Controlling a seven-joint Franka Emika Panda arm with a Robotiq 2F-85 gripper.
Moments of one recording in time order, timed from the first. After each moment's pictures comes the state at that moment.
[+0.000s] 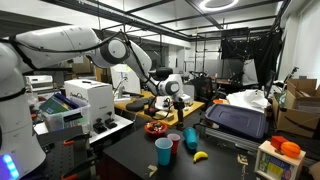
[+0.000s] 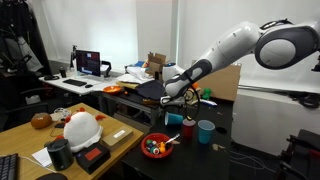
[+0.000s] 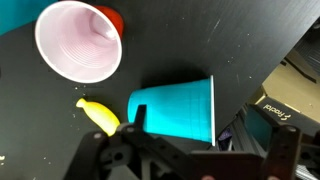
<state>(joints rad) 0.20 1.23 -0.19 -1.08 -0.03 2.37 0.93</state>
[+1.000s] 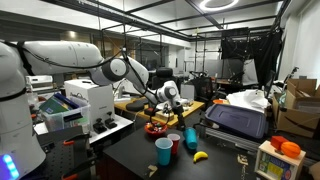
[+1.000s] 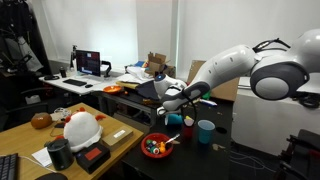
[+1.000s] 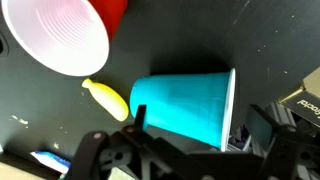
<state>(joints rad) 0.25 1.47 -0.29 -0.75 -0.20 2.22 1.11</state>
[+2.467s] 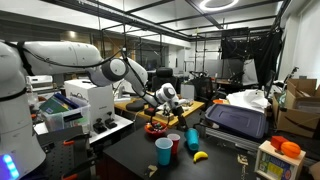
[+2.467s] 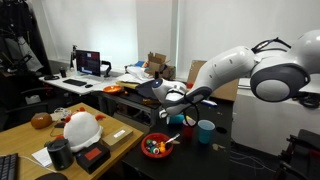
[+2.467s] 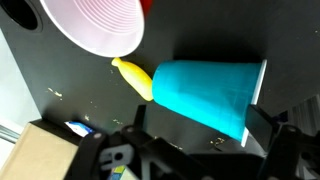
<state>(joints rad) 0.27 1.48 -0.31 -0.75 -0.38 2.15 1.22</state>
